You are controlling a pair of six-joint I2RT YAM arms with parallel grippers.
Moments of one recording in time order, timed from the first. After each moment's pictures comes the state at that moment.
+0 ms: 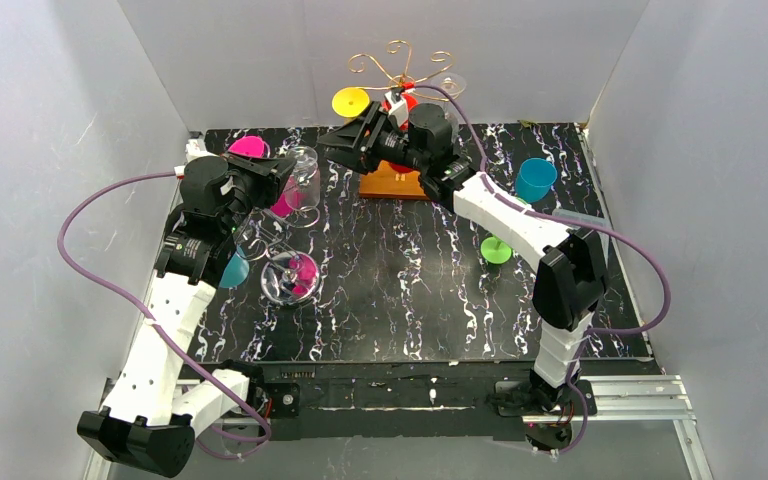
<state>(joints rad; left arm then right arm) -0.24 1.00 1.20 -0.43 0.01 -1.31 0.70 1.84 1.66 0.20 -0.47 1.33</state>
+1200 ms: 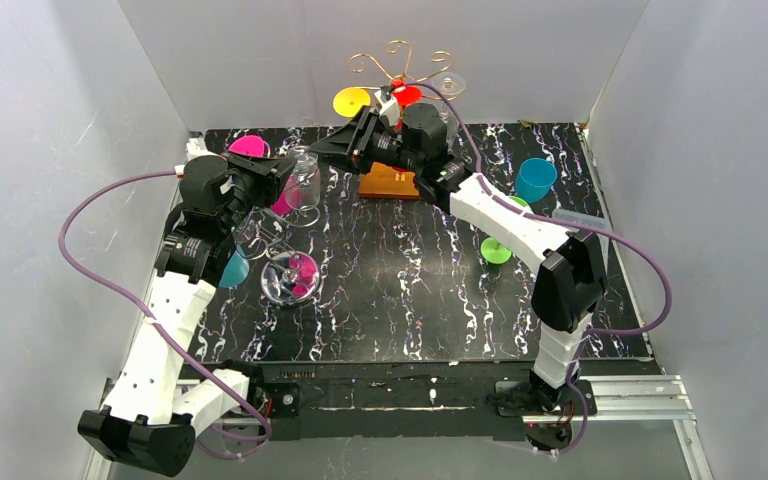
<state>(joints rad) -0.24 1.01 1.20 -0.43 0.02 -1.31 0.74 1.84 1.69 0.18 -0.49 1.30</state>
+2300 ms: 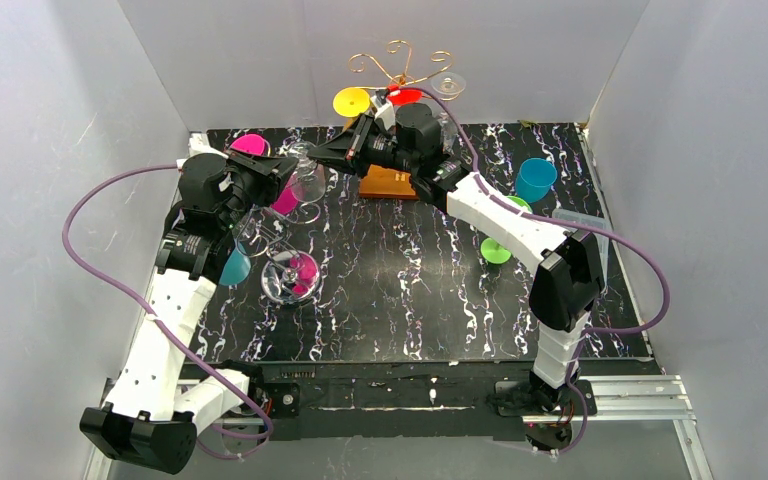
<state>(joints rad) -0.22 1.03 1.20 -0.41 0.08 -1.26 0.76 1.85 1.73 0.10 -0.49 1.32</state>
